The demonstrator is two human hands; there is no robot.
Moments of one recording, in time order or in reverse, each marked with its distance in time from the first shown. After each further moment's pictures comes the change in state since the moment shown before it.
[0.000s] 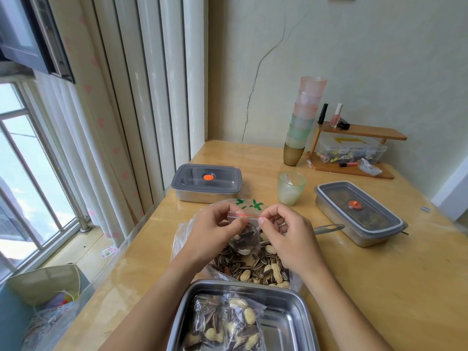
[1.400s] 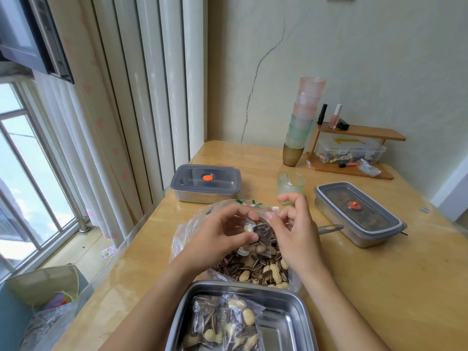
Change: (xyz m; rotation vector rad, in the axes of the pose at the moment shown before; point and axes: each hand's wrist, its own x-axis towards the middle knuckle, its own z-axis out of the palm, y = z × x) left_hand -0.002 0.001 0.003 -0.043 -0.187 0.062; right_hand 0.002 0.009 0.002 0.056 0.148 0.052
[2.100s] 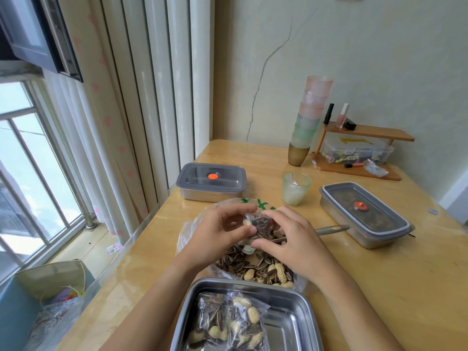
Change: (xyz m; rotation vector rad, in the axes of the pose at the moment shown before) left_hand -0.001 -0.007 -0.010 0.138 0.092 -0.033; right_hand 0.005 0.000 -0.013 -0.437 -0.411 -0.173
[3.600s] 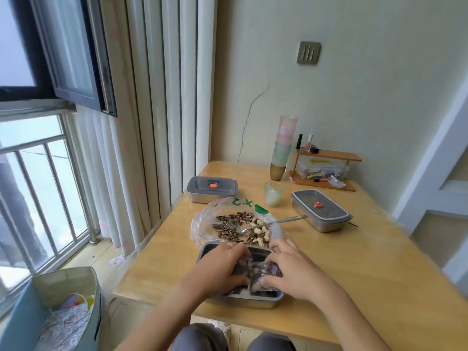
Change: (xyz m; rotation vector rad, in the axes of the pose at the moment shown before) left_hand -0.137 0.075 0.038 0.946 -0.254 0.105; right_hand -0.133 -0.076 -0.045 -0.341 -0.325 0.128
